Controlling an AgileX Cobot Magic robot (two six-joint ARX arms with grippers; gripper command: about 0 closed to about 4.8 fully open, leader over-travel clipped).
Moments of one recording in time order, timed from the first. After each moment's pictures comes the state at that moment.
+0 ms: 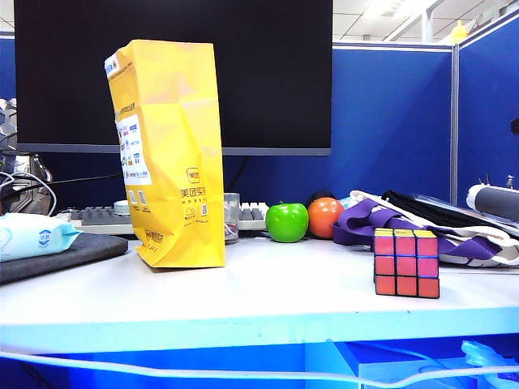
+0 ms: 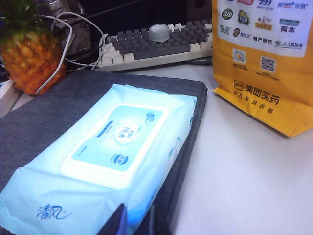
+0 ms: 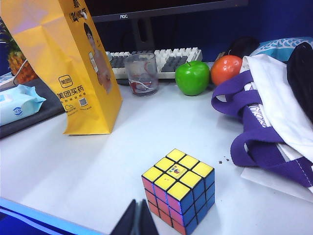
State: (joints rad) left arm -0.03 0.01 0.01 -0.15 0.00 0.12; right arm 0.29 0.00 0.01 -0.04 -0.20 0.14
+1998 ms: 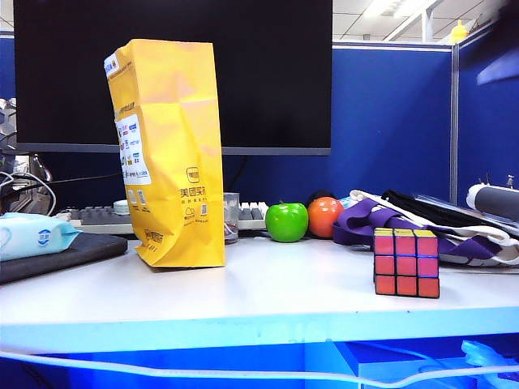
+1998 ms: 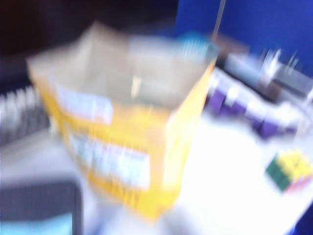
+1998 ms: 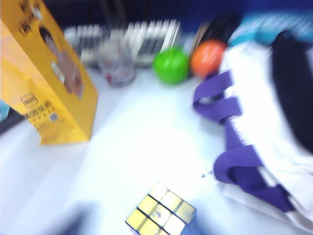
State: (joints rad) left arm -0.03 0.91 0.91 -0.34 0.54 0.15; right arm 0.29 0.70 0.54 -0.13 -0.14 0.14
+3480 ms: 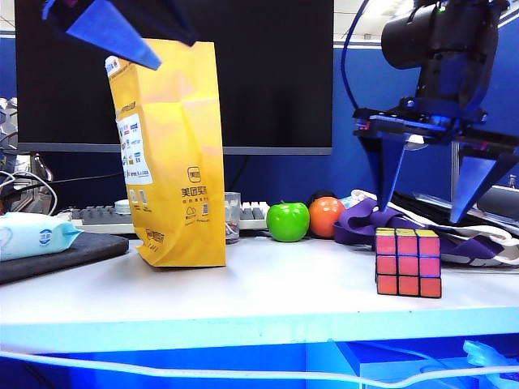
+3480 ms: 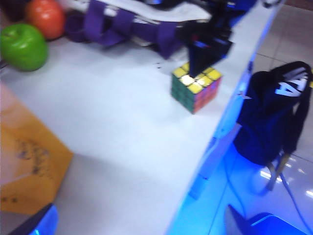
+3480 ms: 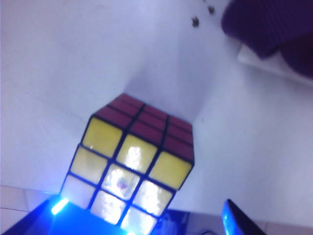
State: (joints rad) left arm -0.62 1.06 0.92 -0.44 0.27 0.28; right arm 0.32 1.70 1.35 -0.99 -0.12 0.22
